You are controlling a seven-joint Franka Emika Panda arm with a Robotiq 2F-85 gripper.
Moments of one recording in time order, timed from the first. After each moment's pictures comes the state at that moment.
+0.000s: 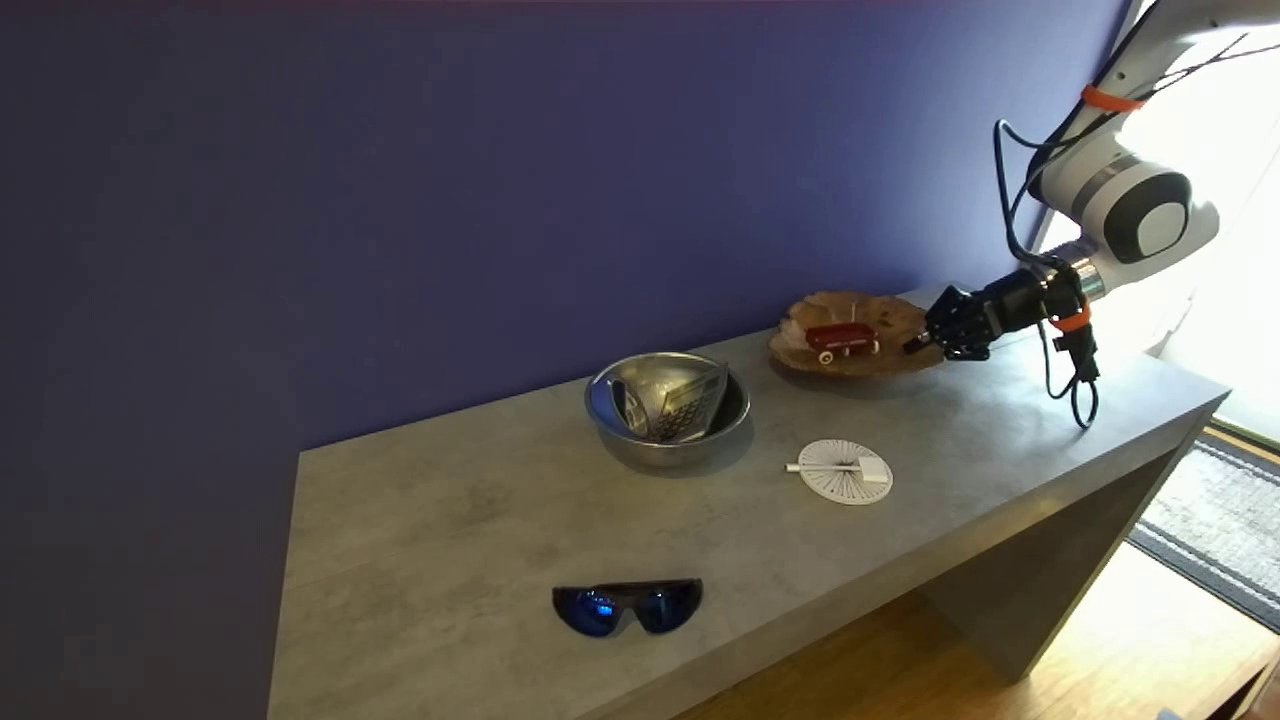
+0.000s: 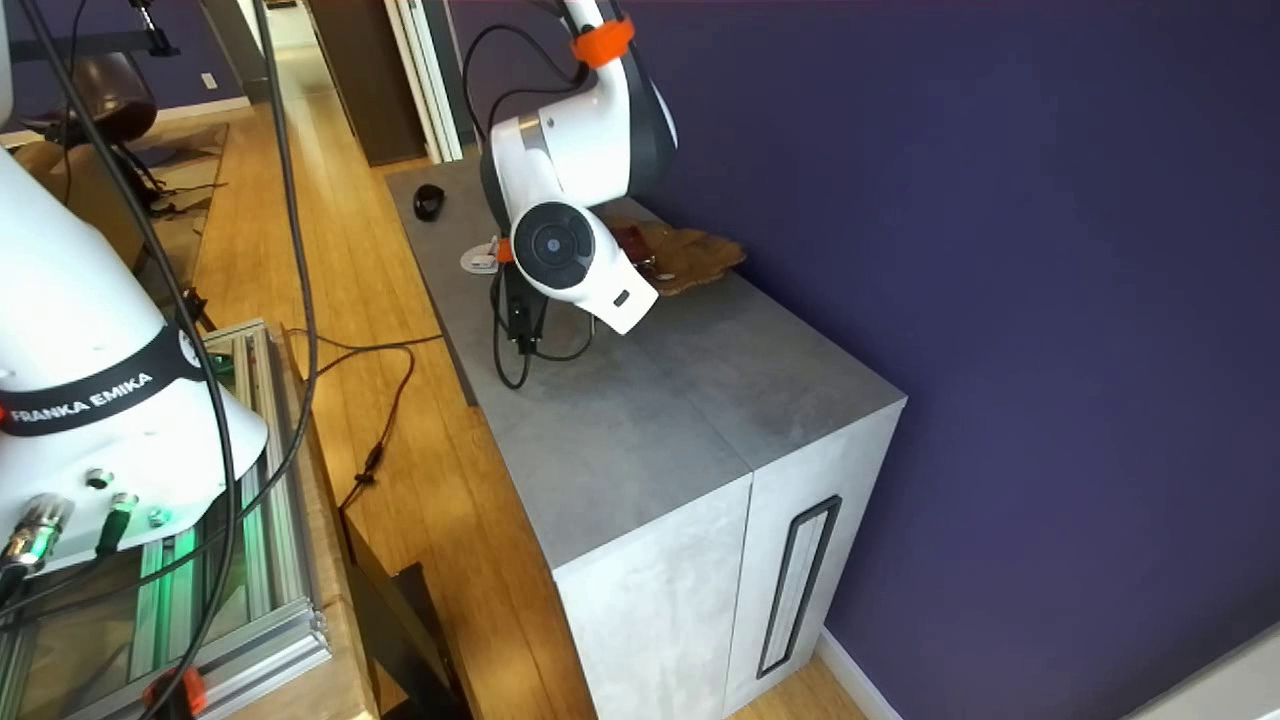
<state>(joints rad) 0.01 0.54 -0.13 -2.38 1.91 2.21 -1.32</state>
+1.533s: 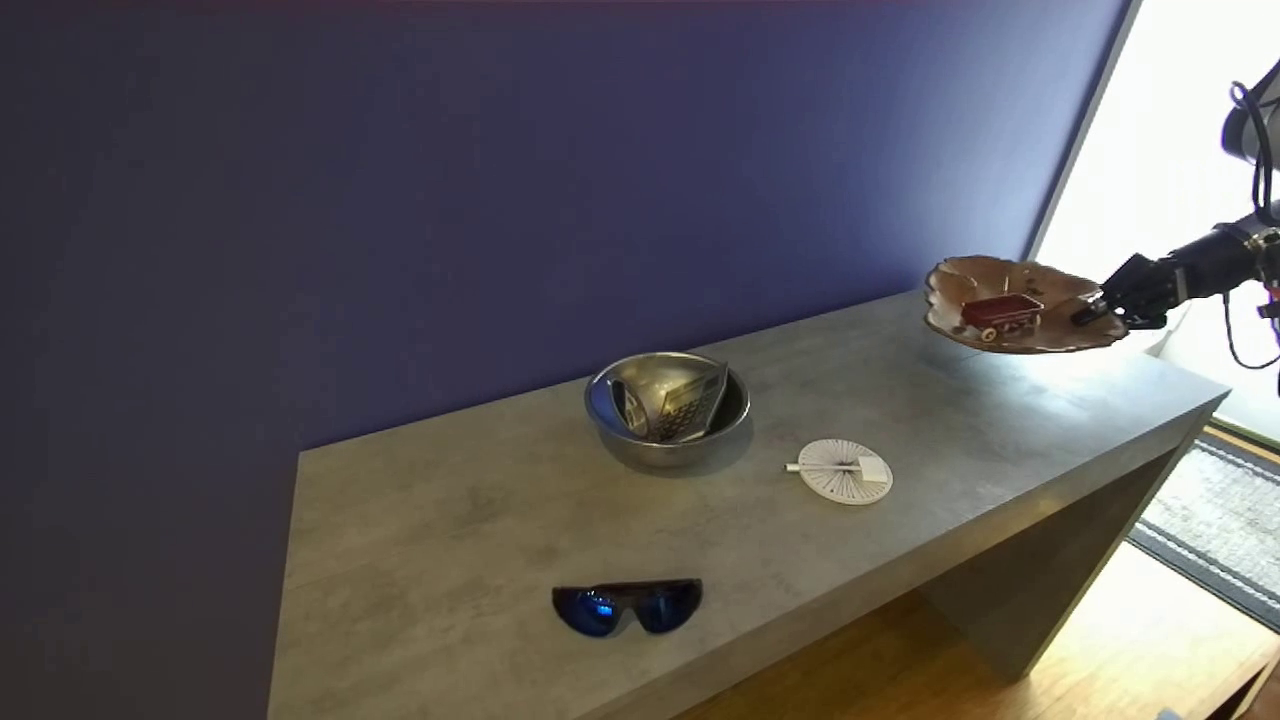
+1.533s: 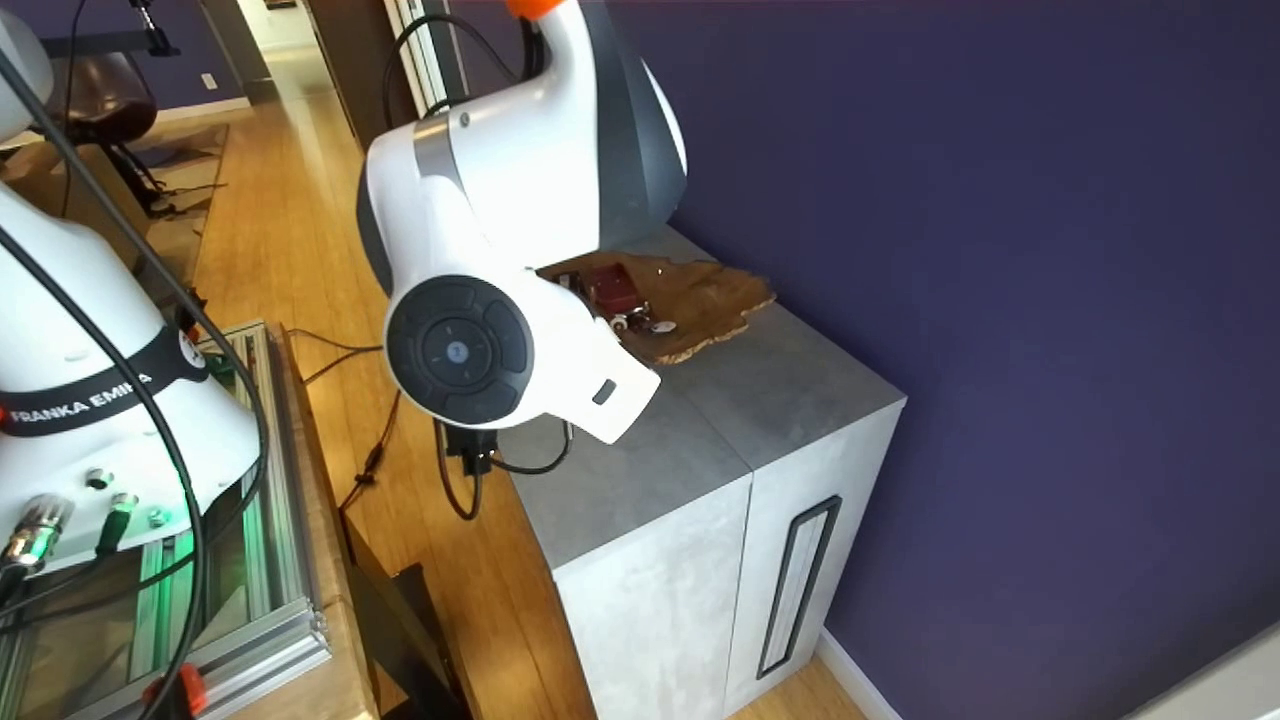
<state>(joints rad) -0.28 0.34 -0.39 -2.57 1.40 2.05 -1.41</state>
